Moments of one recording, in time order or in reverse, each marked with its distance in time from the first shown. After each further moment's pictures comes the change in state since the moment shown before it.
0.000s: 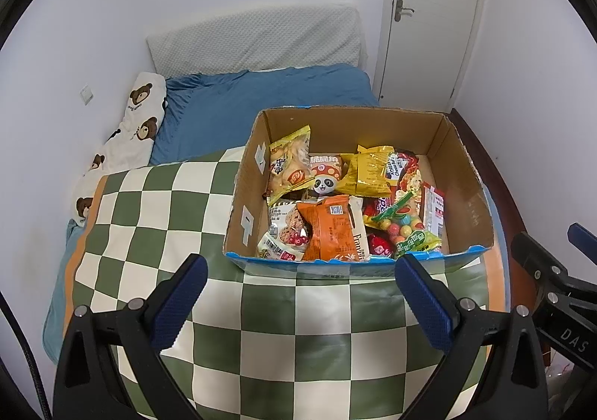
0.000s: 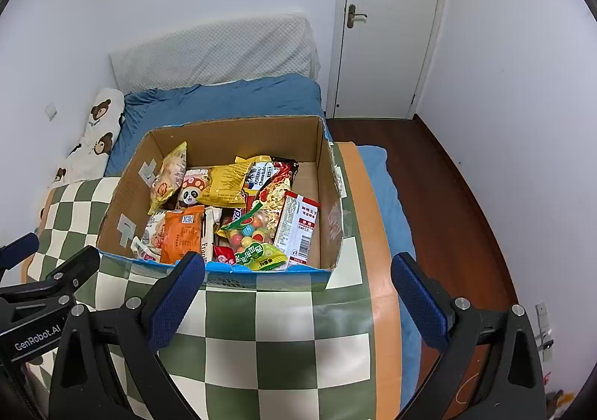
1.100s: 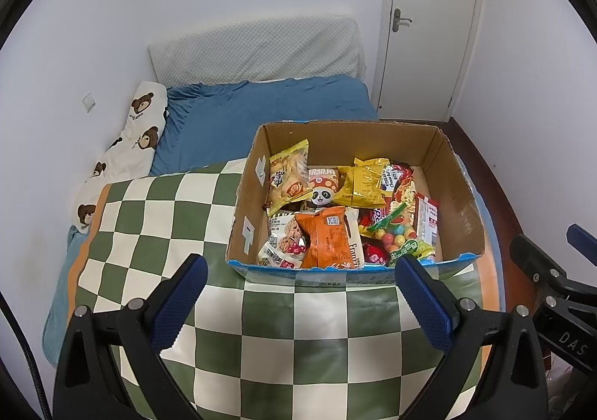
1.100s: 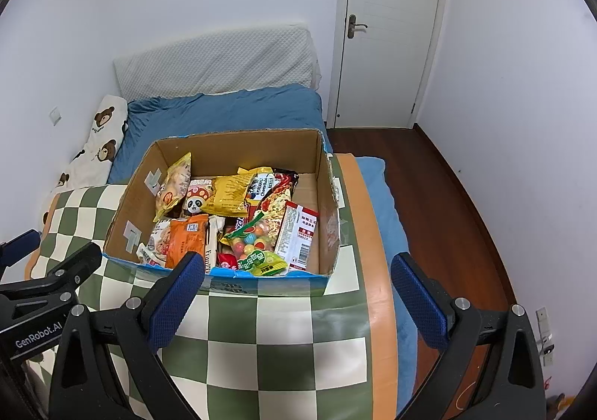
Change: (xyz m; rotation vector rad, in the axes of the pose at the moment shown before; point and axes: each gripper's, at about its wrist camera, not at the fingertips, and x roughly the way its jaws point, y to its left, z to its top) left arm -0.017 -0.003 0.004 0.009 -0.041 -0.006; right arm -0.023 -0.003 0.001 0.007 -0.033 0.000
